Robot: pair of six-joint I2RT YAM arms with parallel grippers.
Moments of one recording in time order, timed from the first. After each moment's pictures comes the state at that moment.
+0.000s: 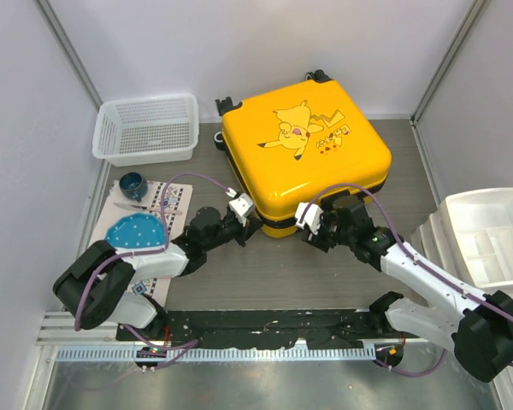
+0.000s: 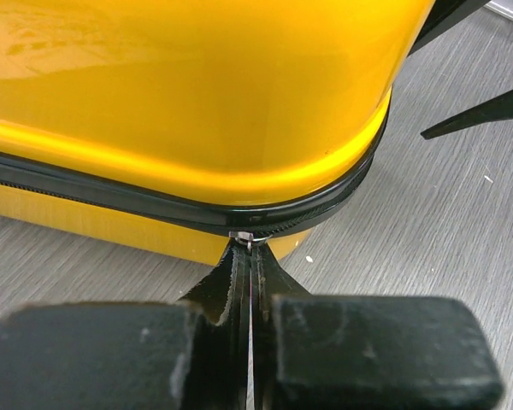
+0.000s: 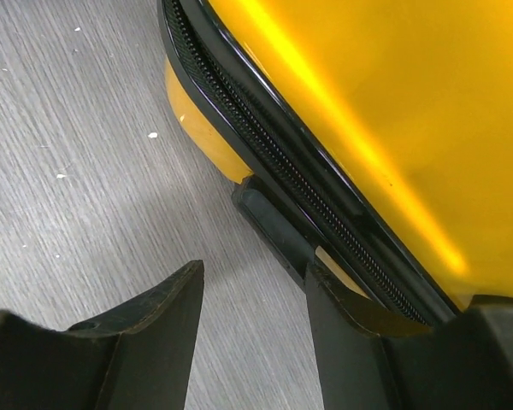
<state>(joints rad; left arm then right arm) -0.73 1.39 0.46 0.71 0.23 -0.03 0.55 1.01 0.59 -0.27 -0.24 -0.65</state>
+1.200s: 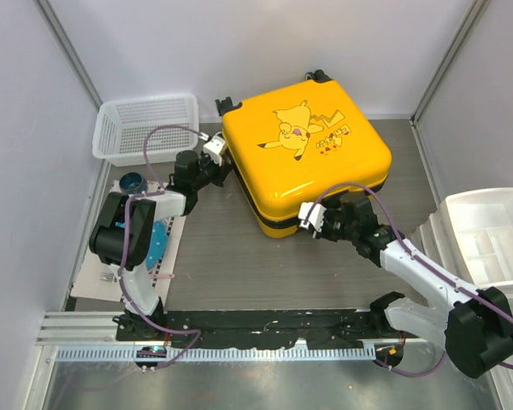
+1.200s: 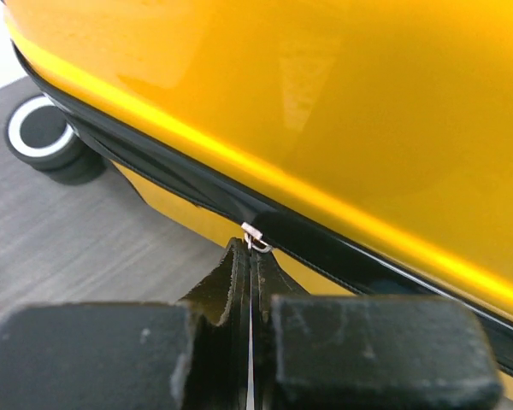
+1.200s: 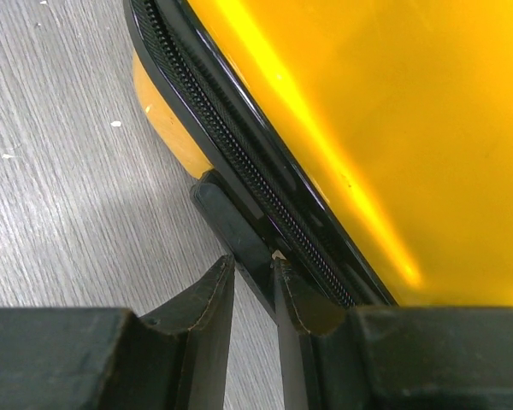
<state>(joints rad) -0.30 1.80 0.90 0.64 0.37 0.07 0.44 1.06 0.56 -0.17 -0.34 -0.84</state>
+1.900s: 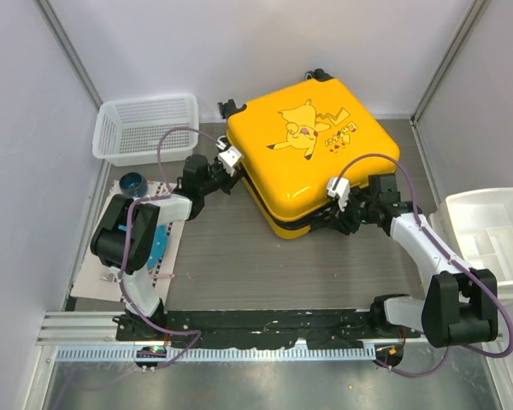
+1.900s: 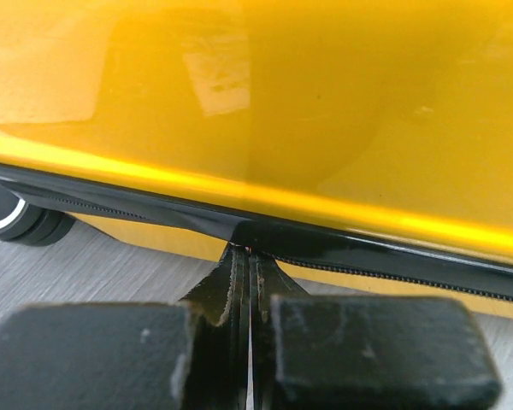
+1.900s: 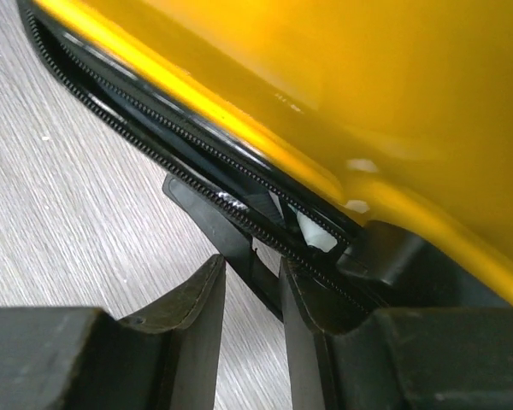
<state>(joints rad) -0.36 1.81 0.91 0.62 0.47 0.24 0.10 1.25 0.75 -0.44 -0.67 -0.80</state>
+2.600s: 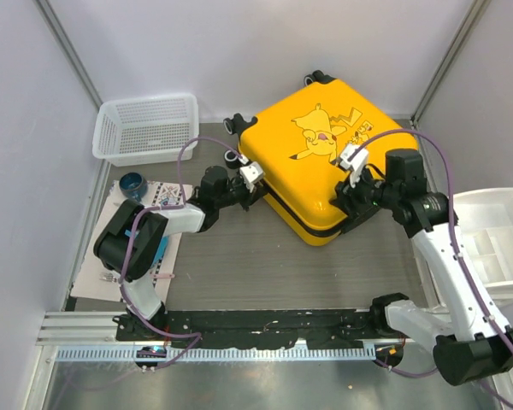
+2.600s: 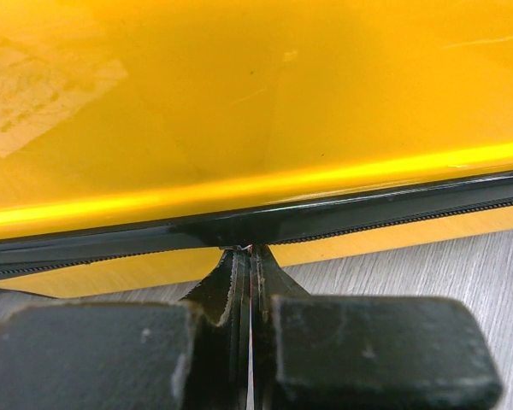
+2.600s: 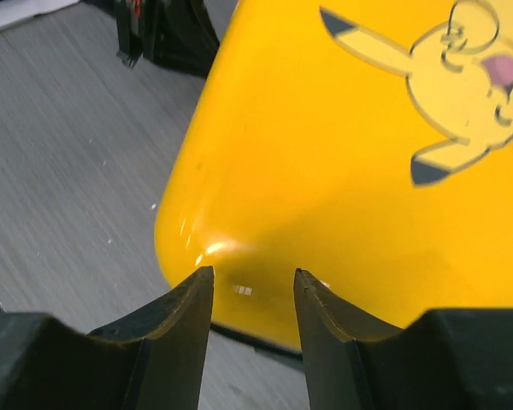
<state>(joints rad) -0.54 1.77 0.86 0.63 0.51 0.20 0.19 0.99 1.11 -0.78 -0.55 -0.55</state>
